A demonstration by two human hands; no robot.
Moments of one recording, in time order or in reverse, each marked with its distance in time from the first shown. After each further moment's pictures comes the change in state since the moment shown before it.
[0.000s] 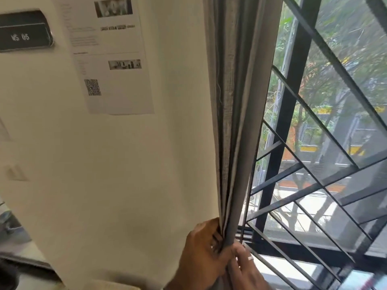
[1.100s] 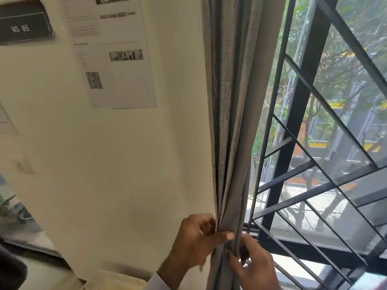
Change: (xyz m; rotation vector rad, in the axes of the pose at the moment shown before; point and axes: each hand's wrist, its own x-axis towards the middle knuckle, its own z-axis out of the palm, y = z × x) left_hand 0.028 -0.029 -0.014 -0.263 -0.164 -0.407; right_hand 0.041 0.008 -0.017 0.319 0.099 0.142
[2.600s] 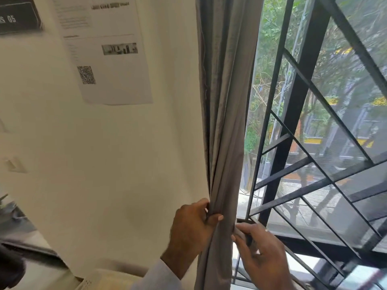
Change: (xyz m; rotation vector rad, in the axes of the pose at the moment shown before) left_hand 0.021 0.000 -0.006 0.583 0.231 0.273; right_hand 0.019 -0.018 -0.032 -0.116 0.067 -0.184
